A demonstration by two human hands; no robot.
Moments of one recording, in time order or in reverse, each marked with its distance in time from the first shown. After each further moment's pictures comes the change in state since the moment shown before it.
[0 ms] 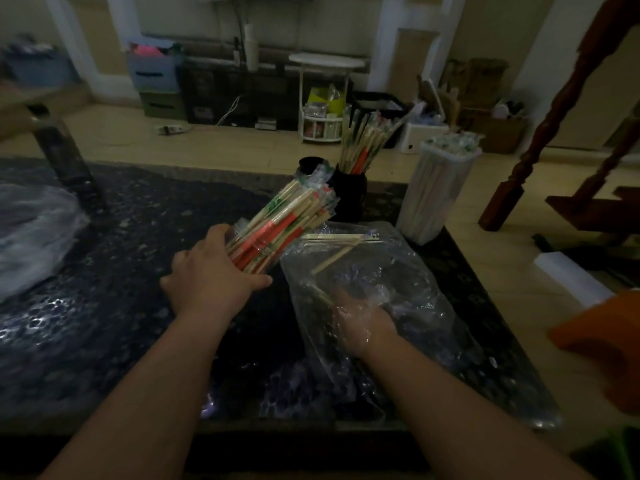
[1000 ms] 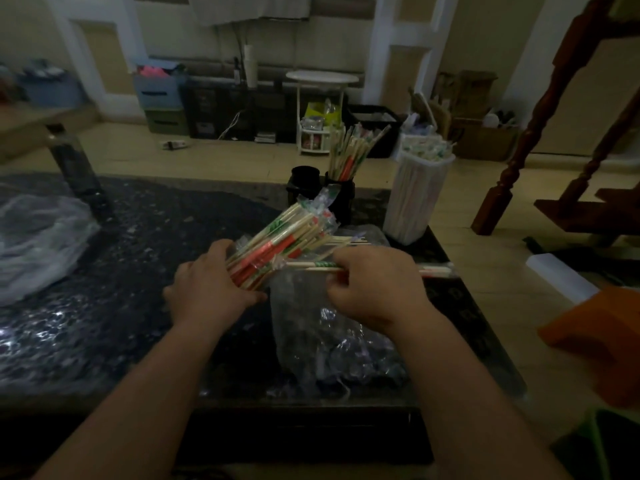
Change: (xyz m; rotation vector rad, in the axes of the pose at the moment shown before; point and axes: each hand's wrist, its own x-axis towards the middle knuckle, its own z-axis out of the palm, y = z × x) left_hand -0.045 -0.003 -0.013 0.049 -0.021 0.083; right_hand -0.097 -0.011 -0.098 -0.146 0.521 -0.312
